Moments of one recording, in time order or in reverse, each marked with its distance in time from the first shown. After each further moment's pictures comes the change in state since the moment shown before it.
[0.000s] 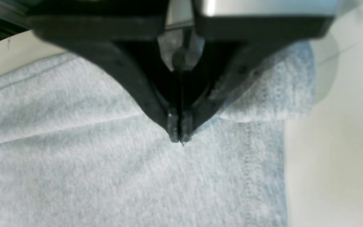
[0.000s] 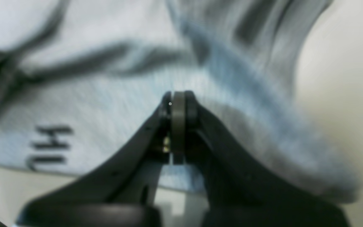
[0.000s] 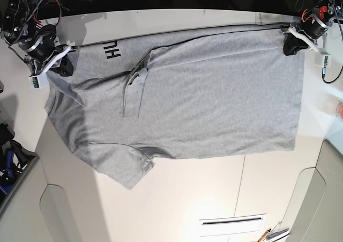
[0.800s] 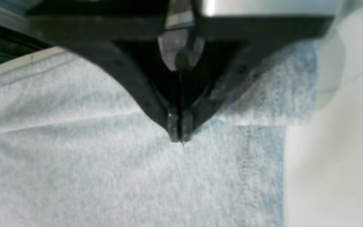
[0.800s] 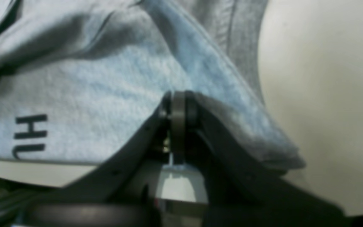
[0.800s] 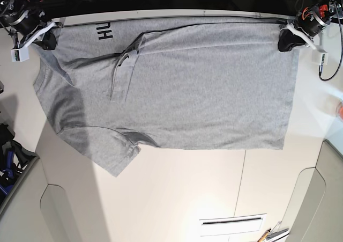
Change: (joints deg) left arm 0.7 0.0 0.0 -0.1 -6.5 -1.7 4.5; right arm -11.0 0.4 9.5 5.3 7.0 -0.1 -3.3
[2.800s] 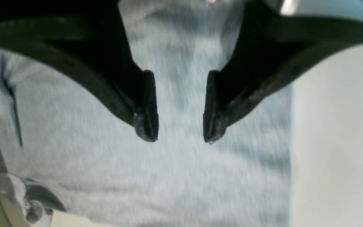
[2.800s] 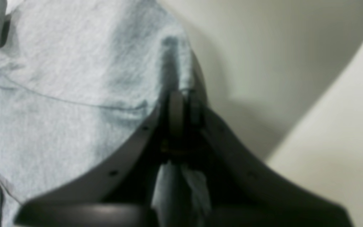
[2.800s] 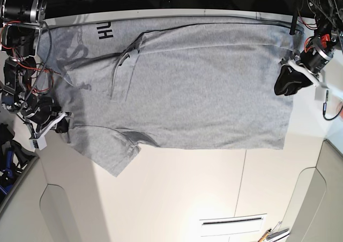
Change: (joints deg) left arm -14.2 0.3 0.3 2.6 -0.6 -1.1 -3.2; right arm 46.3 6.2 -21.2 -42.9 -15.2 0.3 11.6
